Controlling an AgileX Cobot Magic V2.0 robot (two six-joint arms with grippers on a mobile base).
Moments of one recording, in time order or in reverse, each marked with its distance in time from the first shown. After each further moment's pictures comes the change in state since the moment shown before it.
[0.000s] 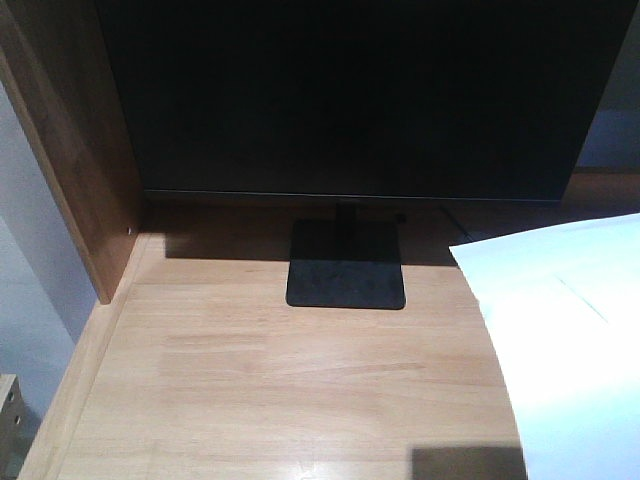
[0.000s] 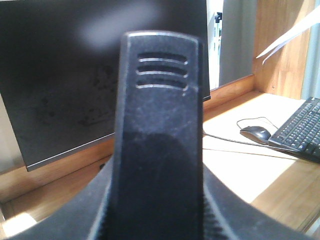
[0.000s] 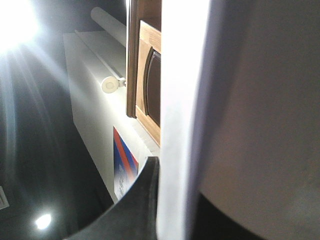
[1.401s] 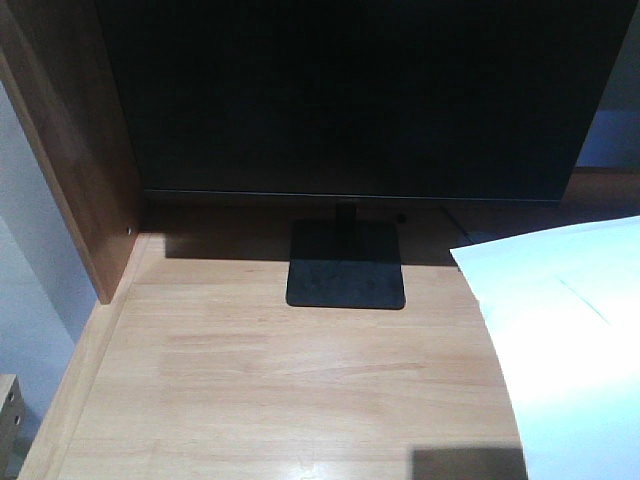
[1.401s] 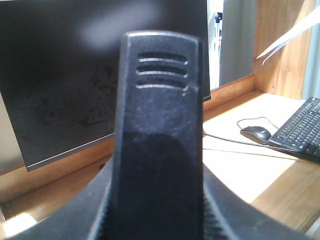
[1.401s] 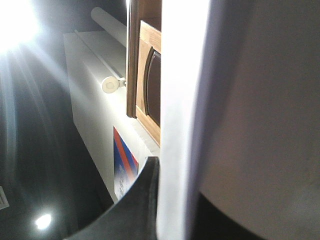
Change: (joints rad) left arm 0.000 0.000 0.000 0.000 0.000 0.000; right arm 0.000 0.000 0.000 0.000 0.000 0.000
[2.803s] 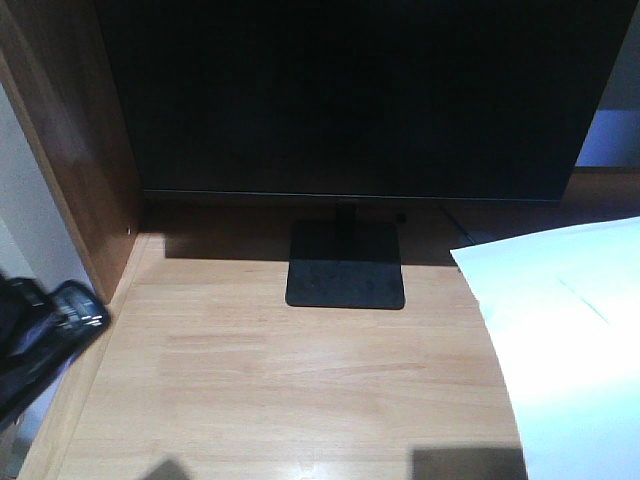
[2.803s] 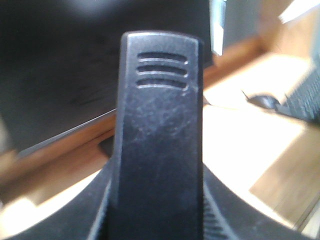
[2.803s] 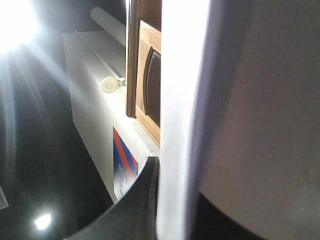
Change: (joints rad) left arm 0.000 0.343 0.000 -0.196 -0.149 0.355; right arm 0.000 0.000 0.000 0.000 0.001 0.000
